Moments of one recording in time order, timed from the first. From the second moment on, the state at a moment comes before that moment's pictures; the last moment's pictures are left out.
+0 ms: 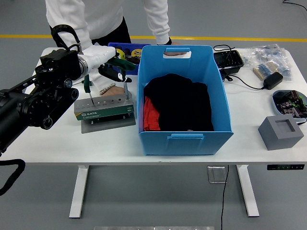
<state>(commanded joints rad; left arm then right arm) -0.95 0.19 -0.81 -0.80 2.03 -0.19 0.09 0.14 -0.20 0.11 0.18 0.13 -0.09 0.01</state>
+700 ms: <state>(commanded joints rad) -0.95 0.17 -0.77 -0.75 2.00 -0.10 0.12 0.14 -0.20 0.11 0.18 0.13 -0.09 0.01</state>
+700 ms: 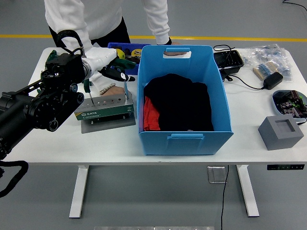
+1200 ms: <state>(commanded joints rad) -0.94 0.17 -0.73 -0.74 1.99 0.02 0.08 0.15 -0.20 0.11 0.18 0.14 -0.09 0.01</state>
